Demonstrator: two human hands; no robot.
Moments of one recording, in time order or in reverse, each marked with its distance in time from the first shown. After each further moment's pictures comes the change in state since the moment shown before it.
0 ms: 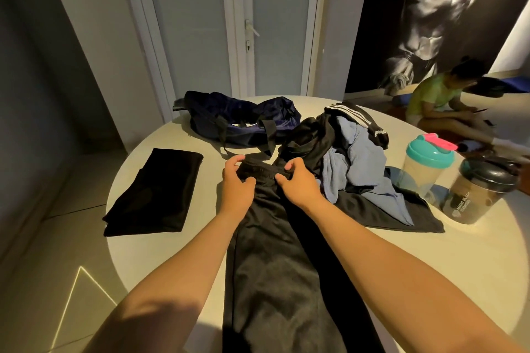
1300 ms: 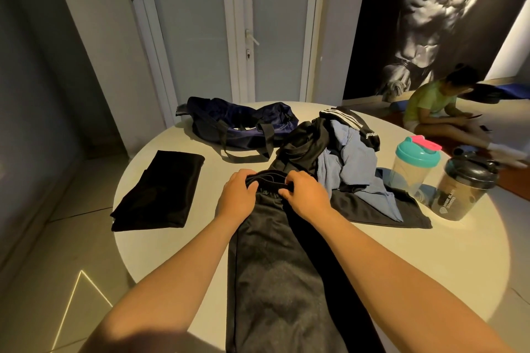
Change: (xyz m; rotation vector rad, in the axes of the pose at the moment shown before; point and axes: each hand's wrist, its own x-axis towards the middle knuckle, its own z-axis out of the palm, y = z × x) left_hand -0.018 0.002 -0.007 0.468 -0.122 0.148; right_hand -0.034 0.012 -0.019 -0.441 0.033 -0.189
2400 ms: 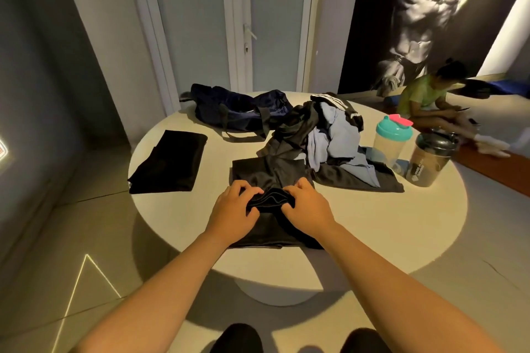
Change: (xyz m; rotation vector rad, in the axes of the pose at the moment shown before) left_hand -0.139 -0.021 -0.017 0.297 -0.061 0.386; right_hand -0.136 -0.001 -0.003 0.011 0.014 -0.112
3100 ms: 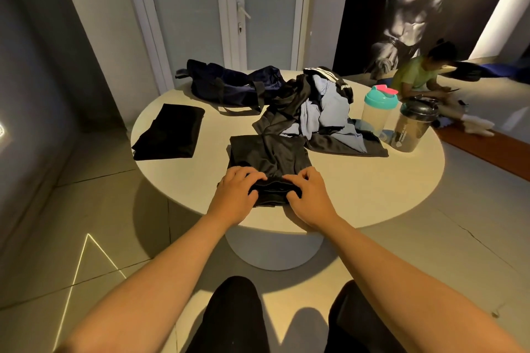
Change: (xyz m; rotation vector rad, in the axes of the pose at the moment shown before) left_hand -0.060 0.030 0.000 0.008 -0.032 0.044; right_hand -0.088 -0.002 0.008 0.218 0.133 -0.006
